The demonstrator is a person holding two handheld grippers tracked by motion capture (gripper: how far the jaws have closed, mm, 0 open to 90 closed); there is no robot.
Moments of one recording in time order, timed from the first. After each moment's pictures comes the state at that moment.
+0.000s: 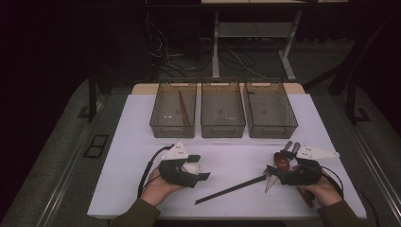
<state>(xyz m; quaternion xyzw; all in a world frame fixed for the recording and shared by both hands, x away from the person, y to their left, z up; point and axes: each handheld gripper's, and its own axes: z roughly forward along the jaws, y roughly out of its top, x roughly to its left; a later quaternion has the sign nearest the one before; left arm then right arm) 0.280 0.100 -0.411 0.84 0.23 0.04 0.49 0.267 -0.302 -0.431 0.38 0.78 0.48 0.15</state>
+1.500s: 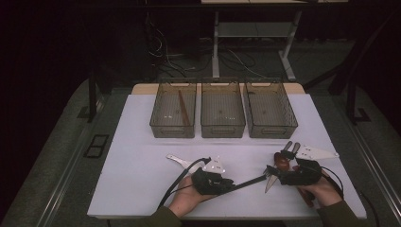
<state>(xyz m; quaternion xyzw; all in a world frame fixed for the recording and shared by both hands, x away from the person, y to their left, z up) 0.270 0.019 -0.448 0.89 0.17 -0.02 0.43 0.267 -0.301 -0.431 0.38 0.78 0.47 0.16</state>
